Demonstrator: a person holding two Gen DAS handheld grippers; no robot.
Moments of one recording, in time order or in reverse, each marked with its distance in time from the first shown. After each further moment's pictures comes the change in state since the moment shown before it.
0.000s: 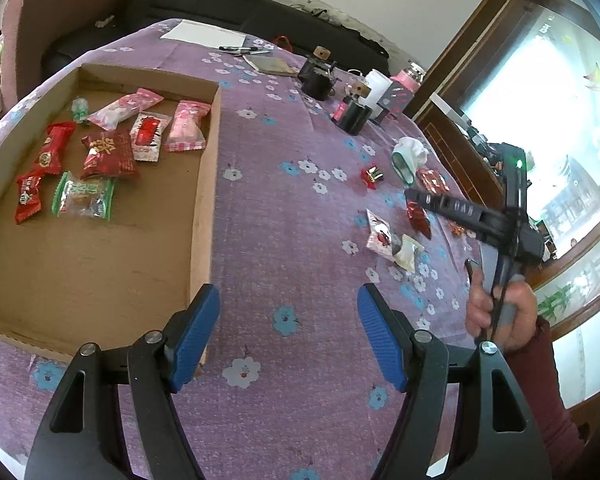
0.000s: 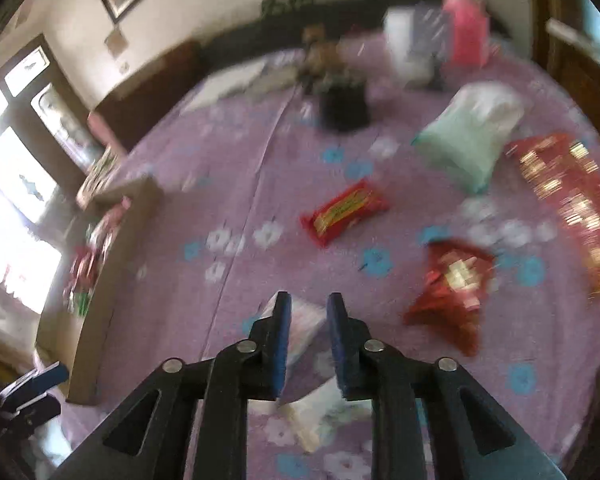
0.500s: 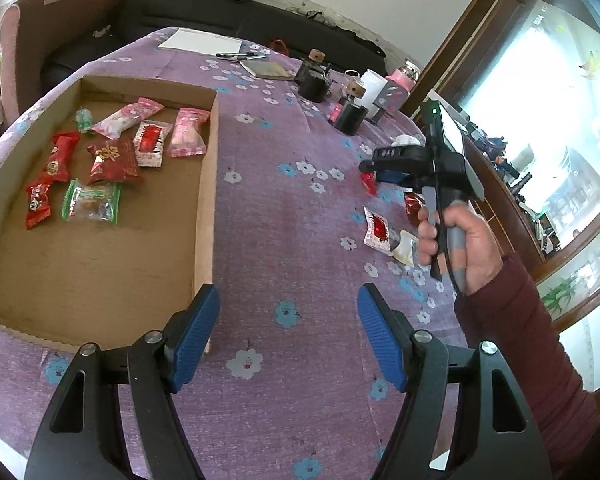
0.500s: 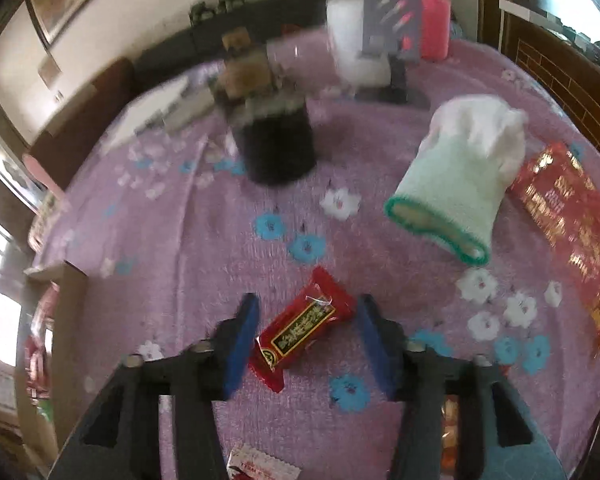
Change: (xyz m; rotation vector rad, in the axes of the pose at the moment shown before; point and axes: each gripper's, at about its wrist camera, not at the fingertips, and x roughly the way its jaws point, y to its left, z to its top) left arm -0.011 -0.003 -0.003 0.027 -0.016 0.022; right arm 0.090 -0.006 0.055 0.151 0.119 -0.129
